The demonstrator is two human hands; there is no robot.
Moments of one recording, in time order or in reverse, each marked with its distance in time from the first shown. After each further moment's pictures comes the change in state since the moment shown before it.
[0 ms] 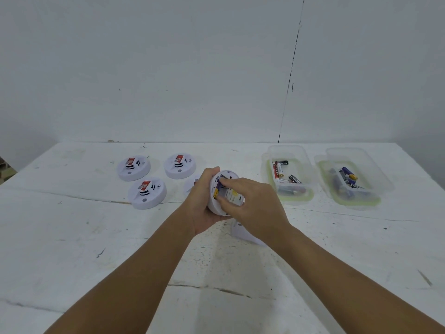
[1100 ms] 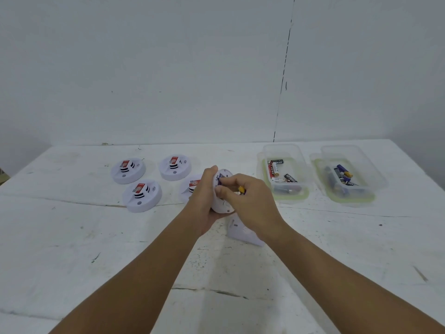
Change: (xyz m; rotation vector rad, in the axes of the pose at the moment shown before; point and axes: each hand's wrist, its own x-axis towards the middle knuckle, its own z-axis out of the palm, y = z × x) left_hand 0.013 -0.008 0.015 0.039 0.149 0.113; right_hand 0.007 -0.008 -0.007 0.474 -0.048 0.517
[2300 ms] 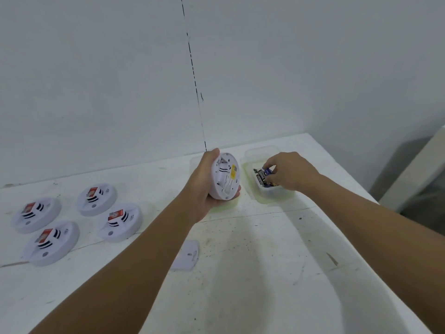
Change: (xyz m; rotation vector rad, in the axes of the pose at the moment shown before) left_hand 0.022 -0.007 0.170 0.212 -0.212 -0.038; right_hand 0.063 0.056 -0.264 -0.935 0.064 0.242
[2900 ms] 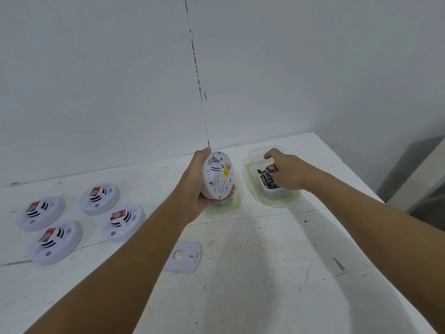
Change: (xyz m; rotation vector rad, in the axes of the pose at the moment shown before) left_hand 0.003 0.006 -0.019 -0.055 -0.017 0.035; right_hand 0.004 -0.006 -0.005 0.161 -0.196 -0.025
